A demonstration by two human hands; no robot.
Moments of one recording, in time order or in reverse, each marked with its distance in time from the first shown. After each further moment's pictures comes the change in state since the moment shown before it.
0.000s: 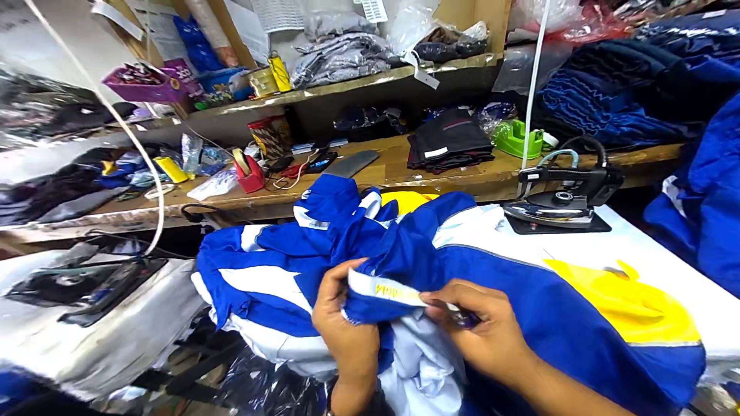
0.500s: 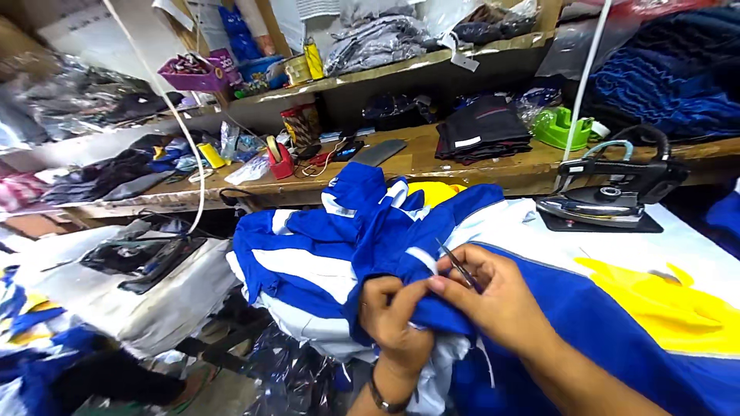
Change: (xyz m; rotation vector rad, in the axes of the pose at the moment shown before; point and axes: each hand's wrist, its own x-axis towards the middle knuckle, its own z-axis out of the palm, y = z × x) left_hand -0.031 -0.011 0.001 0.475 0.001 0.424; right_hand 0.034 -0.027 0.016 0.073 -0.057 0.344
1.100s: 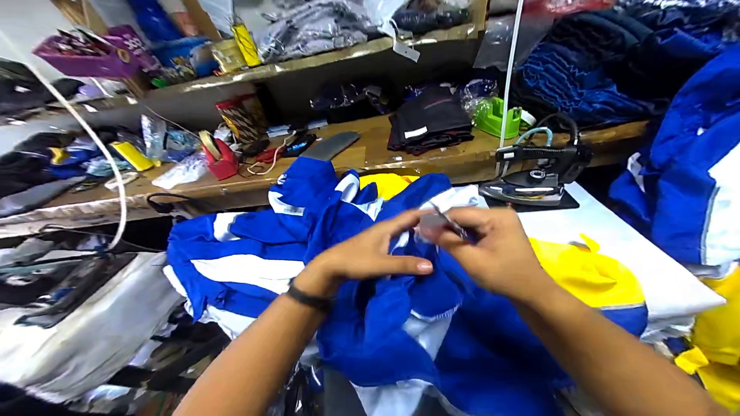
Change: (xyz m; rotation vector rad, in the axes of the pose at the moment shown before) left_hand 0.101 -0.017 0.041 -0.793 -1.345 -0.362; right_hand 0.019 -0.018 -0.069 -0.248 0.046 -0.239
